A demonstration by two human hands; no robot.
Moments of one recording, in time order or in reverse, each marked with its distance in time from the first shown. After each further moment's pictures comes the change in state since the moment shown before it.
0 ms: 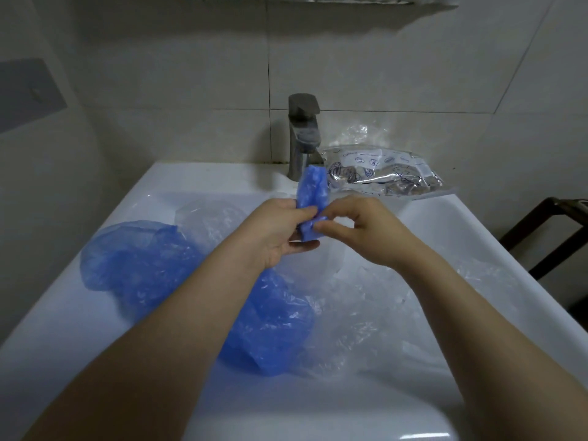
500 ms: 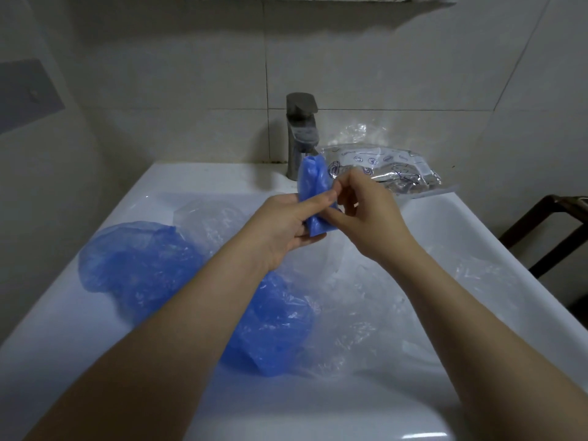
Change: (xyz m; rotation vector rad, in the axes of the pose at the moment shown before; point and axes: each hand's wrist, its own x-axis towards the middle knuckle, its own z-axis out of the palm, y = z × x) left_hand -0.006 0.002 0.006 -0.050 -0.065 0.101; right_hand 0.003 -0.005 0.005 0.029 0.313 0.042
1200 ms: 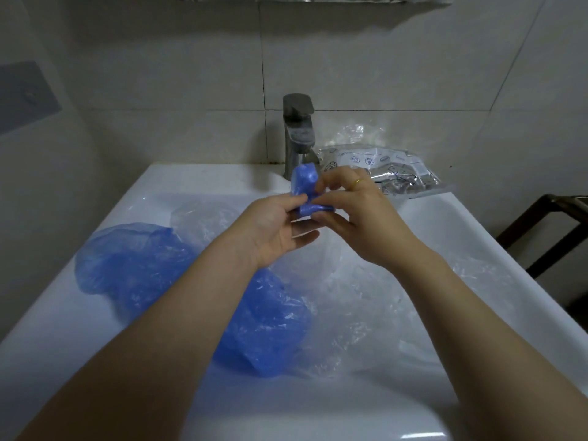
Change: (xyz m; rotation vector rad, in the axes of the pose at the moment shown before) left_hand -0.002 0.005 -0.005 -0.179 -0.028 -0.092; right_hand 0.002 0.001 -0.006 -0.322 -0.105 -0.349
